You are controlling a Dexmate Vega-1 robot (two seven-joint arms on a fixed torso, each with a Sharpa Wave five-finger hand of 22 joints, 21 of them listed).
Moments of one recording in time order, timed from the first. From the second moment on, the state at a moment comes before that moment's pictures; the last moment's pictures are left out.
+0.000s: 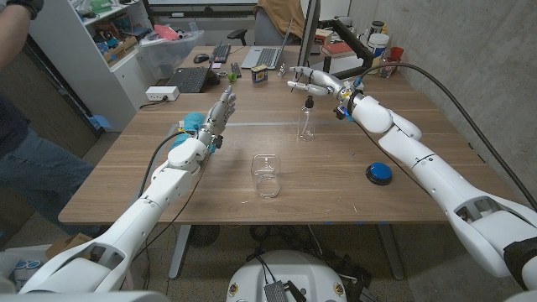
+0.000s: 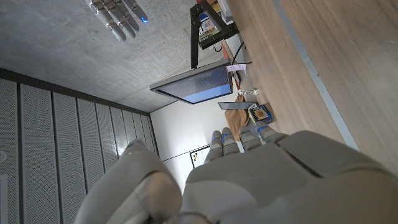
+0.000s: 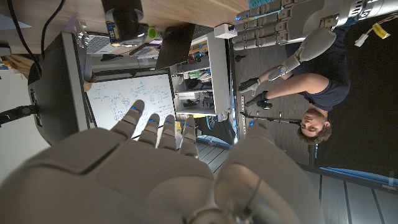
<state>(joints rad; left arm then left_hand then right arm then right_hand) 0.81 0.46 0.31 -1.39 -0.49 -0.15 -0.05 0.29 -0.07 0.11 0.09 0.36 -0.01 0.02 0.20 0.19 -0.07 -0.02 0.20 0.19 -0.12 0.01 0.19 0.18 -0.12 0.01 0.24 0.18 -0.56 -0.49 -0.44 -1.40 -0.39 0.38 0.12 0.35 -0.01 0.14 -0.03 0.20 0.15 -0.05 0.19 0.18 0.07 0.04 0.20 0.18 0.01 0.10 0.18 0.18 -0.02 0.12 0.33 0.18</state>
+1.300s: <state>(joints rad) 0.77 0.45 0.31 -1.34 -0.48 -0.15 -0.07 0.29 -0.06 0.10 0.09 0.36 0.00 0.02 0.20 0.19 -0.07 -0.02 0.20 0.19 -0.12 0.01 0.19 0.18 -0.12 0.01 0.23 0.18 -0.49 -0.51 -0.52 -1.39 -0.53 0.30 0.16 0.37 0.00 0.14 -0.05 0.20 0.14 -0.05 0.19 0.18 0.05 0.05 0.20 0.18 -0.01 0.10 0.18 0.18 -0.03 0.15 0.31 0.18</state>
